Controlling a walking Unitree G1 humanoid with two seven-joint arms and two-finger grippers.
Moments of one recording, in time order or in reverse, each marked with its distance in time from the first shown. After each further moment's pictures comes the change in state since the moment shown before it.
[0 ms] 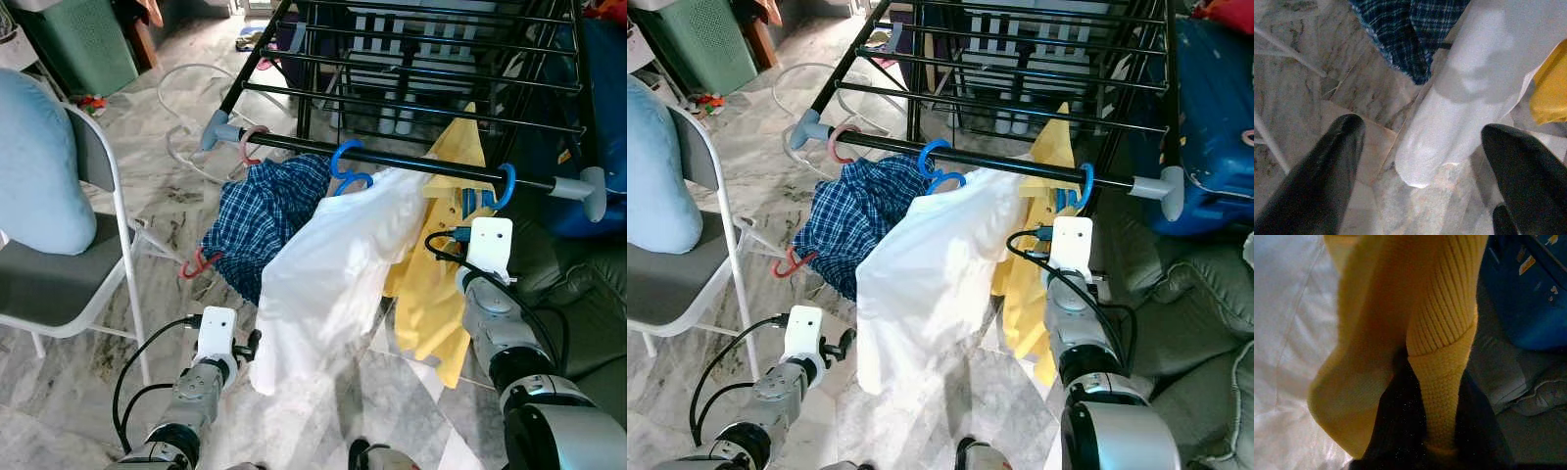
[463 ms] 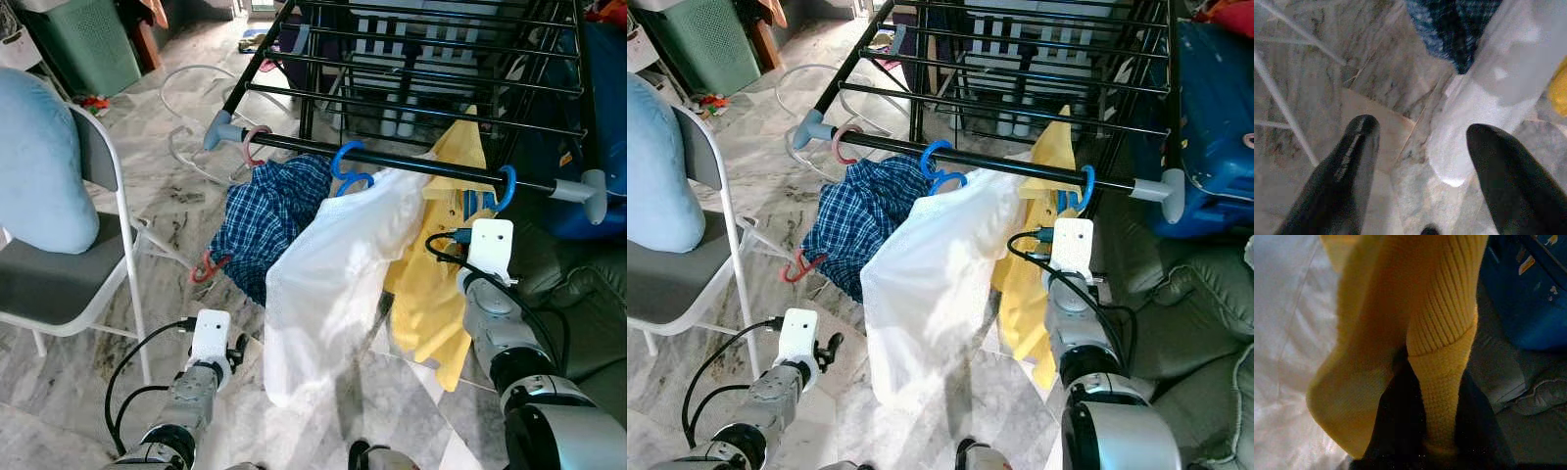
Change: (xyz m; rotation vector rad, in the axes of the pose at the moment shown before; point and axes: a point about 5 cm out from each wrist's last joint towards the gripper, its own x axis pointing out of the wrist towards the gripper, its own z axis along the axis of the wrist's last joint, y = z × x) left arm -0.001 0.007 -0.006 0.021 0.054 0.071; right arm 0.000 -0.002 -0.002 -0.003 0.007 -0.007
